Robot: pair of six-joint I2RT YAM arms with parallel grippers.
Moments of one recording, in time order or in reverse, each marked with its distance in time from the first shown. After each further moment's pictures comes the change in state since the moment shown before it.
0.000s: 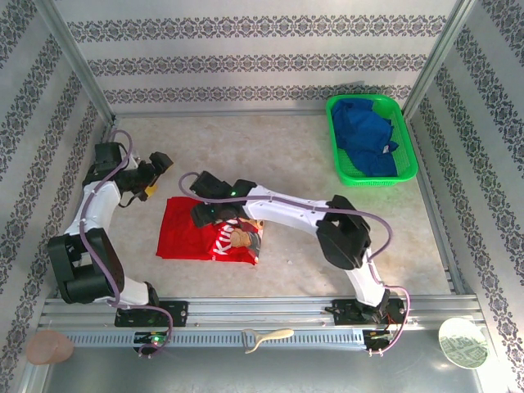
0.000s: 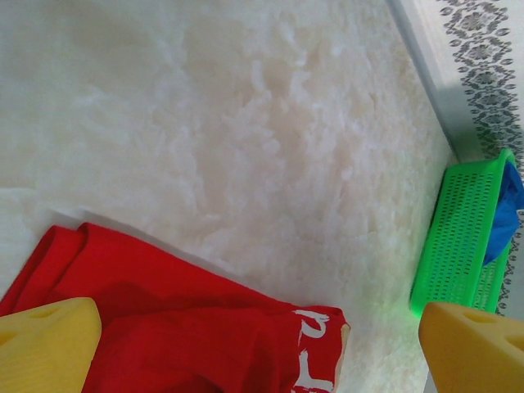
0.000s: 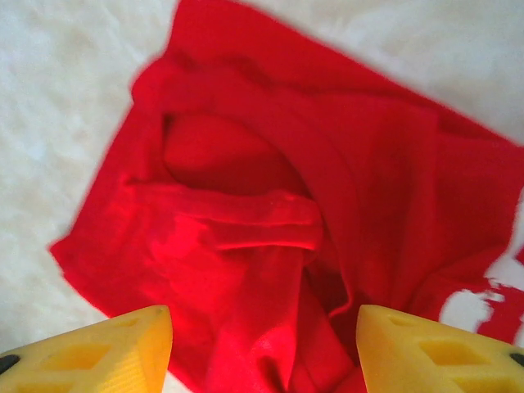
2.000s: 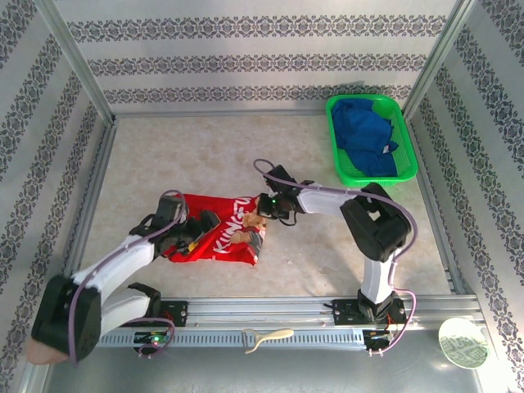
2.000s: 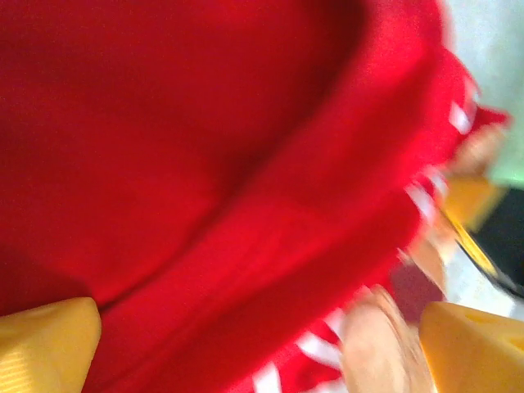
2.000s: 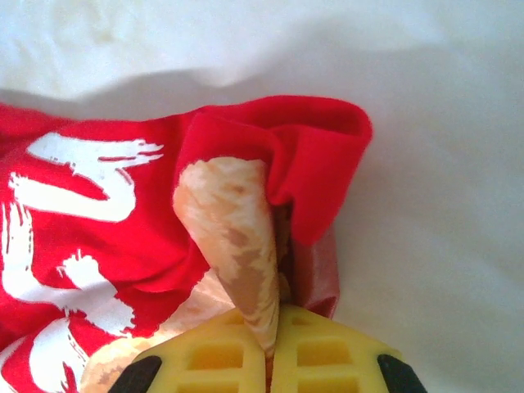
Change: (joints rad) left arm -0.587 -0.280 -0.537 0.211 -0.294 -0.395; right arm -0.395 -0.256 -0.699 0.404 -0.237 0.211
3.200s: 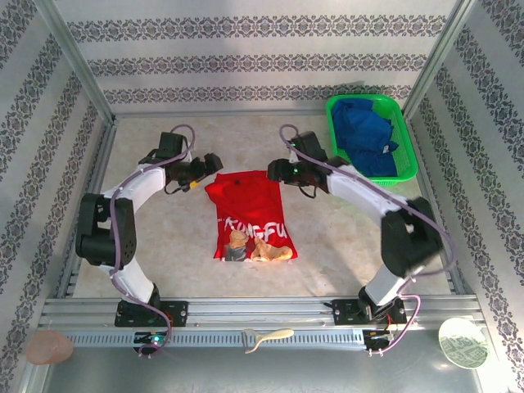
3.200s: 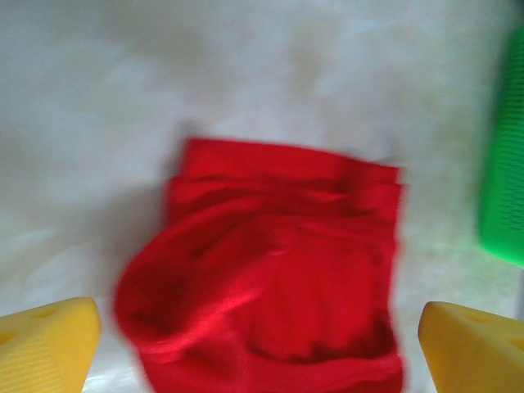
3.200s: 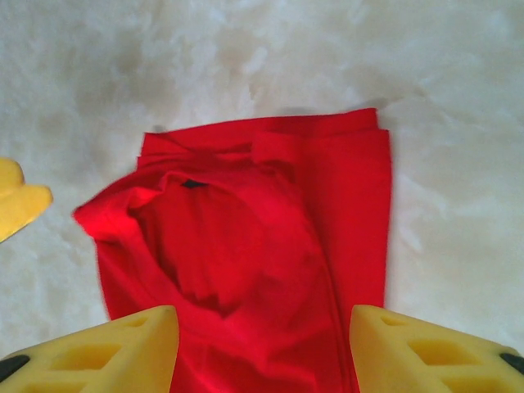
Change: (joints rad) left arm 0.206 0.568 0.653 -0.095 0.130 0.397; right arm -0.154 -0.108 0.244 -0.163 0.028 -0.269
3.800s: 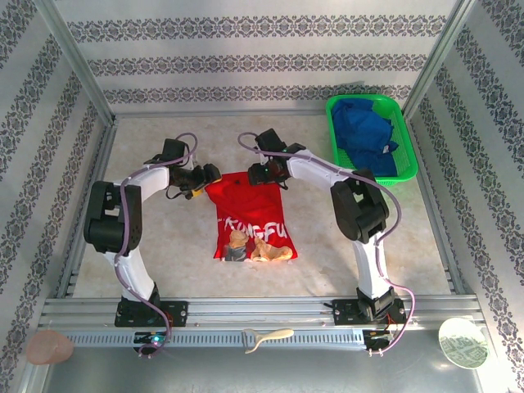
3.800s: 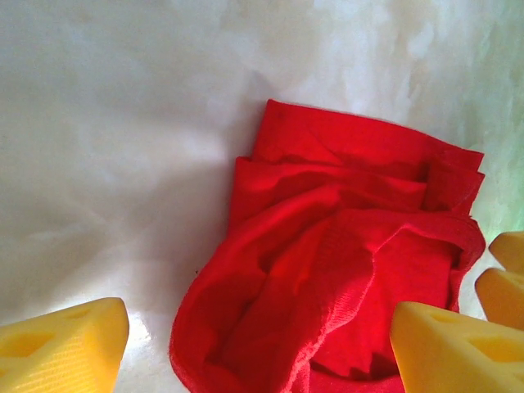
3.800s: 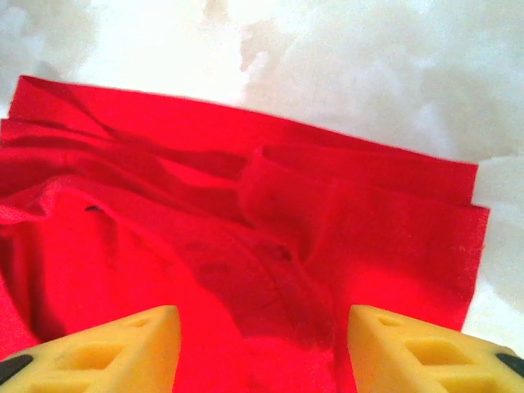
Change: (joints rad) left arm 0.013 0.112 0.012 0.010 0.059 0.019; right arm 0.074 0.399 0.374 -0.188 0.123 -0.200
